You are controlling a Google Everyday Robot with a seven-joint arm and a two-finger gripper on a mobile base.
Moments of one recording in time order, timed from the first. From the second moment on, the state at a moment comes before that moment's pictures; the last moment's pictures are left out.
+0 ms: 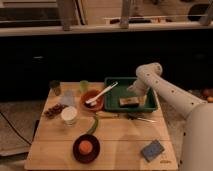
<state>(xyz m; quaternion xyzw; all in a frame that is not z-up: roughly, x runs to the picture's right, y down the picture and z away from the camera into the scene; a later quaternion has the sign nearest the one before) 0.202 0.067 0.912 -0.26 -0.13 -0.24 0.93</state>
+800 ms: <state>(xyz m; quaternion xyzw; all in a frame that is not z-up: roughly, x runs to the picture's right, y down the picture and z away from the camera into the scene) 0.180 0.088 0.926 -0.28 -0.17 -0.23 0.92</state>
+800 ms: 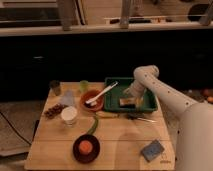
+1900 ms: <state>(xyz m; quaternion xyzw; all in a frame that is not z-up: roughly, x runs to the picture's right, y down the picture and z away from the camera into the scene) 0.180 0.097 0.941 -0.31 -0.17 -0.22 0.91</state>
